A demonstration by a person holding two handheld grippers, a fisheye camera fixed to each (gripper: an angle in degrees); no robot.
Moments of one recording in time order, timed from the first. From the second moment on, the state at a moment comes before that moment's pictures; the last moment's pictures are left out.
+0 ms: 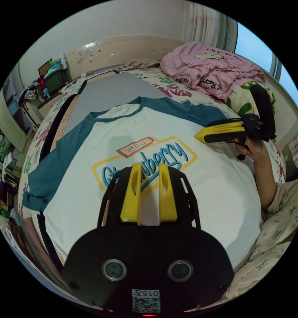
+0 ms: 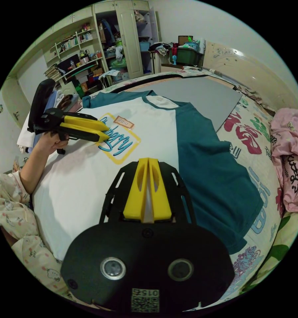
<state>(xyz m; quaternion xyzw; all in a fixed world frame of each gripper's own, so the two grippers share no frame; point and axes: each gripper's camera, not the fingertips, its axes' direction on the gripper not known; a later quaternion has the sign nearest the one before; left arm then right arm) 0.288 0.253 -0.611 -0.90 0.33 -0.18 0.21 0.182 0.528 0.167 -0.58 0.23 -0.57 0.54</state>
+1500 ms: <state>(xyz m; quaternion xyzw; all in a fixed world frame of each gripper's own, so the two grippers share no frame) 0.625 0.285 -0.566 -0.80 0.53 -0.24 0.13 0.011 0.351 0.091 -0.54 0.41 -0.49 0.55</state>
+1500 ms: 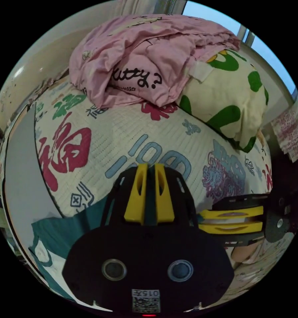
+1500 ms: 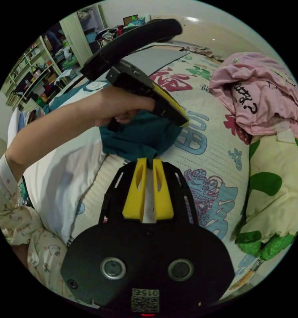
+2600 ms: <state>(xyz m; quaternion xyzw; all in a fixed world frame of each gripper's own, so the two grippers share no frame) 0.241 0.187 -0.587 -0.75 0.52 -0.37 0.19 -0.016 0.414 -0.070 -0.68 0.12 -0.56 0.45</state>
